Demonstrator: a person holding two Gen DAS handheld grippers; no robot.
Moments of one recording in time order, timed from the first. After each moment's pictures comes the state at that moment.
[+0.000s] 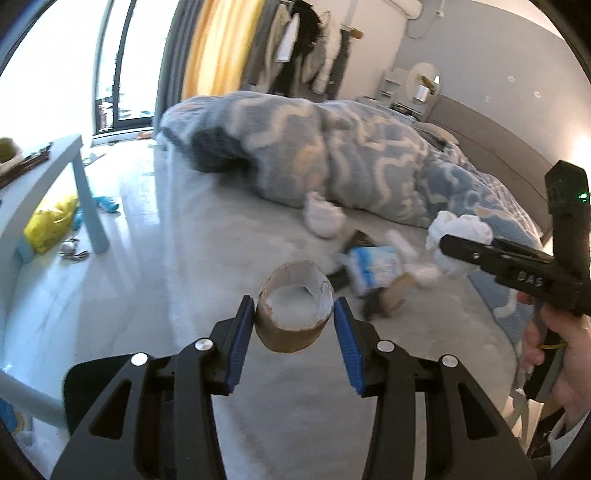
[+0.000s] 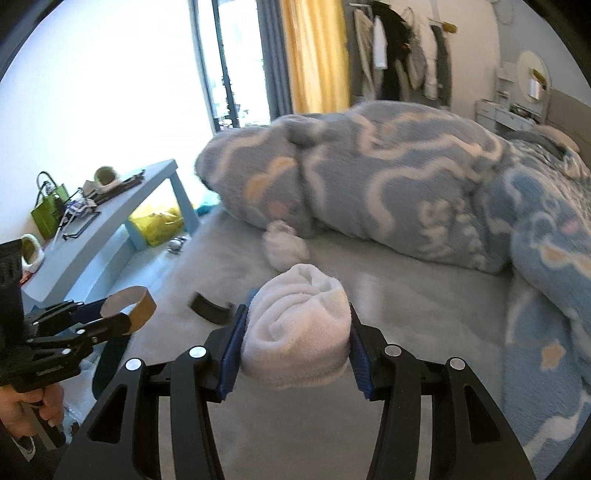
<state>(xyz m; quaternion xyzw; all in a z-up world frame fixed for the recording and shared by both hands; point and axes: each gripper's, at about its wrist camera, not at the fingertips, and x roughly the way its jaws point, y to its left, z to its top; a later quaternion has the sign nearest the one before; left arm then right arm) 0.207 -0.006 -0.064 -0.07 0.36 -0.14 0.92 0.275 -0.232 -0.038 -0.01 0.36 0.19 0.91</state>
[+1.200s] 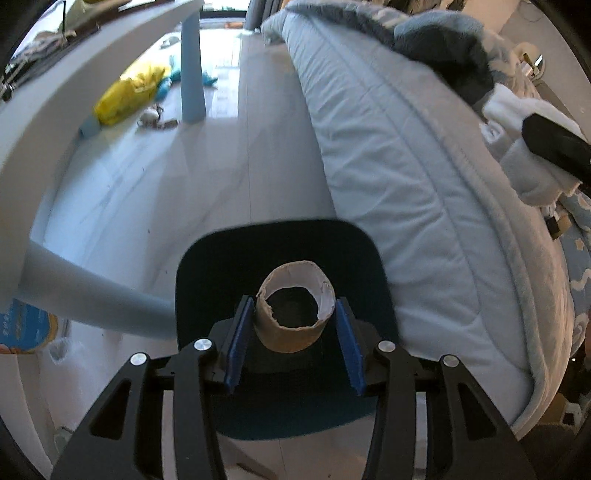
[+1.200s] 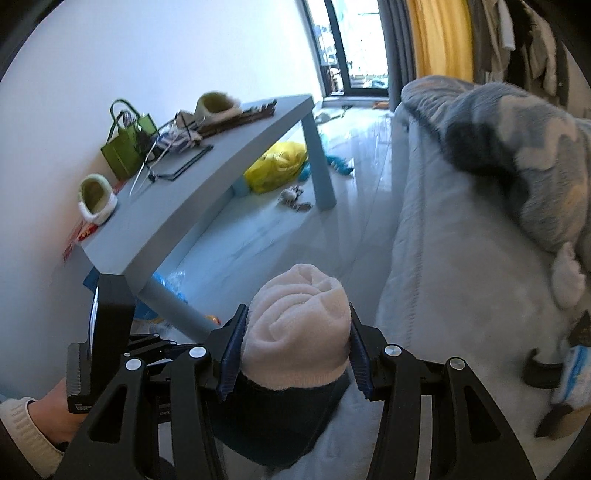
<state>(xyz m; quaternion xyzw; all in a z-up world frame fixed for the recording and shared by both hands) 0.182 0.195 -0.174 -0.12 0.55 -0.03 0.82 0.274 0.044 -0.077 -0.04 0.44 0.36 0.82</state>
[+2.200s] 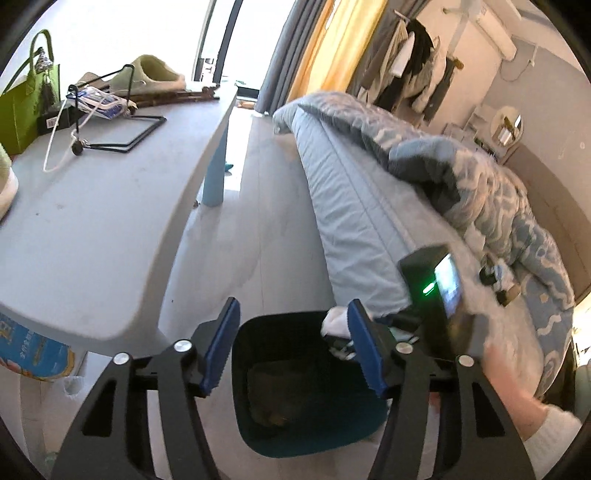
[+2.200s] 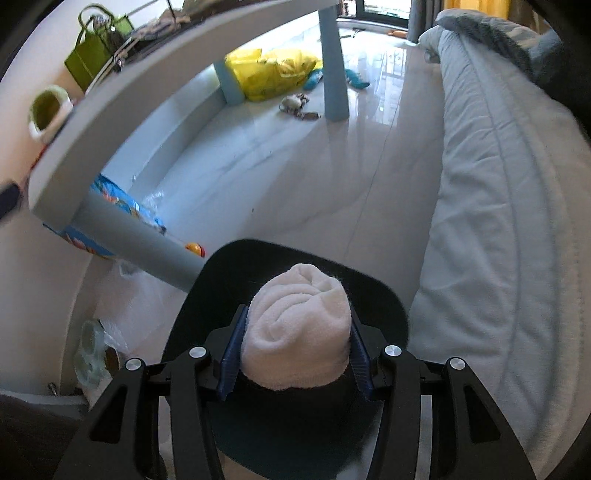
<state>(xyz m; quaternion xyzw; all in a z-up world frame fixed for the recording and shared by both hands) 0.141 0.263 -0.065 -0.16 0.39 -0.01 0.90 0.272 0.138 -0.194 -0.14 0.56 0.33 0.75</state>
